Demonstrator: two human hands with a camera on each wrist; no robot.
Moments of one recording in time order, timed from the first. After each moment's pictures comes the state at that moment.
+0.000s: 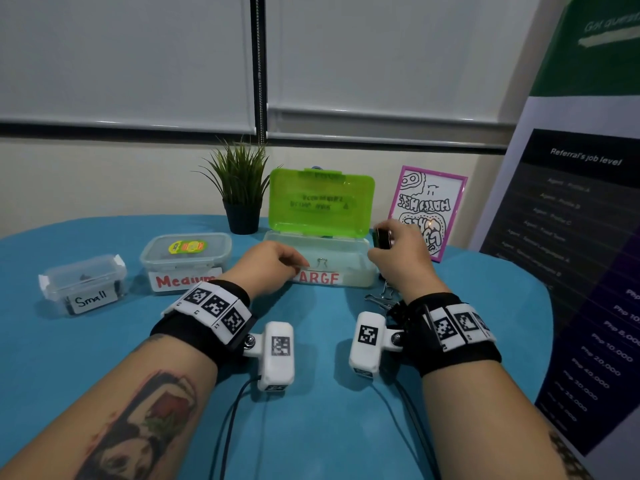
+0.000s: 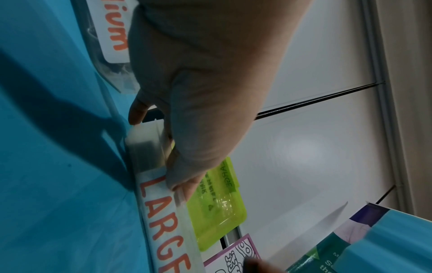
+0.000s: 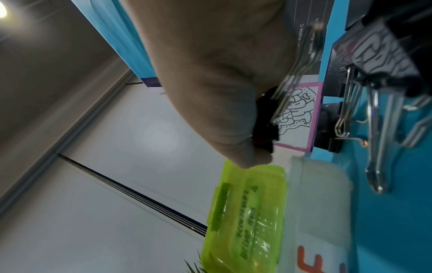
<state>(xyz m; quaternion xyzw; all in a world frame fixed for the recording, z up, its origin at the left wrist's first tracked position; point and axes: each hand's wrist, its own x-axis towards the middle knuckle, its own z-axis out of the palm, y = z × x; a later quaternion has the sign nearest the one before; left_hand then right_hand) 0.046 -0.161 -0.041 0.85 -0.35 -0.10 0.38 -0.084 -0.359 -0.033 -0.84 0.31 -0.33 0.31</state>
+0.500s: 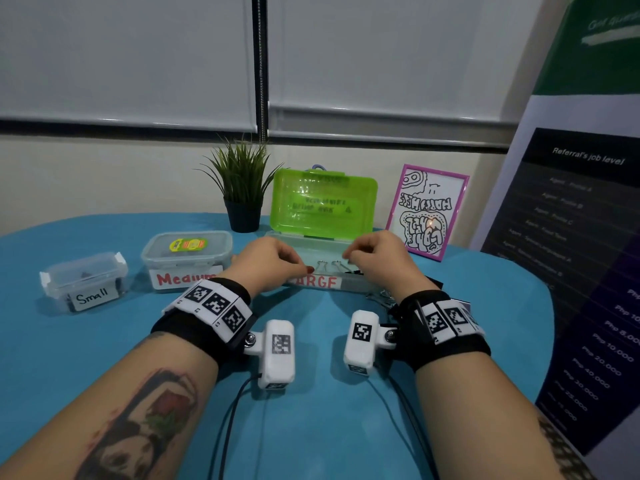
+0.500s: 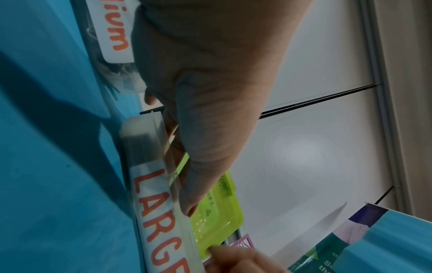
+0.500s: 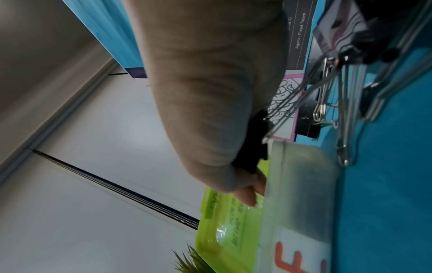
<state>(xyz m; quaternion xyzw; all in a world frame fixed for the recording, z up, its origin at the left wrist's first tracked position) 0.045 -0.158 -0.040 0.86 -0.34 -0.07 0.37 -0.075 -0.343 -0.038 -0.88 0.21 -0.25 0.35</state>
